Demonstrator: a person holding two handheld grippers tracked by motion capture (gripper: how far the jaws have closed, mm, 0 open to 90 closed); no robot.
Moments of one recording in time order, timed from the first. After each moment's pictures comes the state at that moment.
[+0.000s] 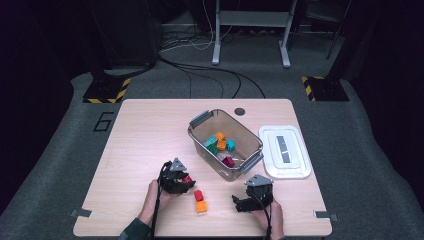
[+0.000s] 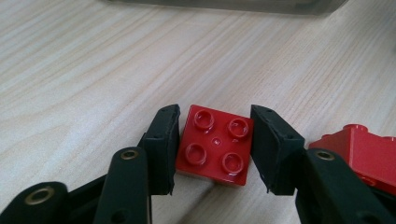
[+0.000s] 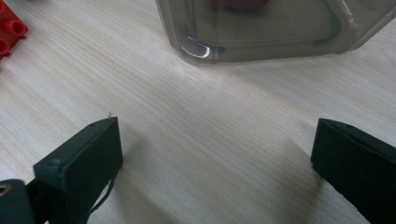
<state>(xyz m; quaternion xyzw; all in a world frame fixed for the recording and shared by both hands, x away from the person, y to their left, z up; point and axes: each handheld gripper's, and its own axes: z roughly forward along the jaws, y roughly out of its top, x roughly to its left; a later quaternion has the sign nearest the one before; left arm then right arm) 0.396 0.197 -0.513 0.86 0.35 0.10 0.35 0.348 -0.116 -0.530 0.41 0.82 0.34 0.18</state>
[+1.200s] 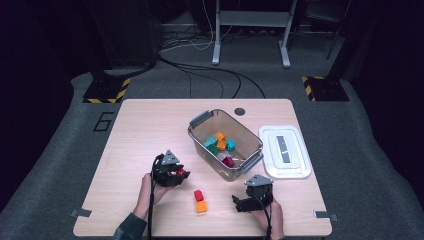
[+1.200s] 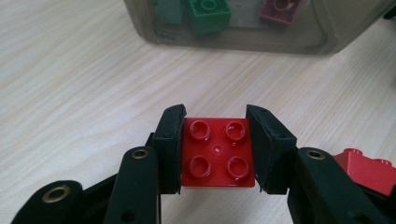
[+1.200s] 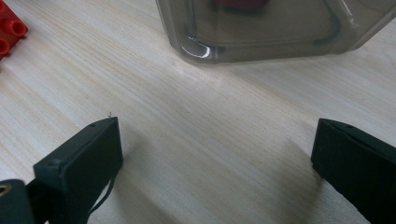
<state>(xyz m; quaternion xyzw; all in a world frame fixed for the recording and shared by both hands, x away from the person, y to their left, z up) 0.403 0.211 -0.482 0.84 0.36 0.14 0.37 0.348 -0.115 -0.530 0.42 0.82 0.35 0.18</state>
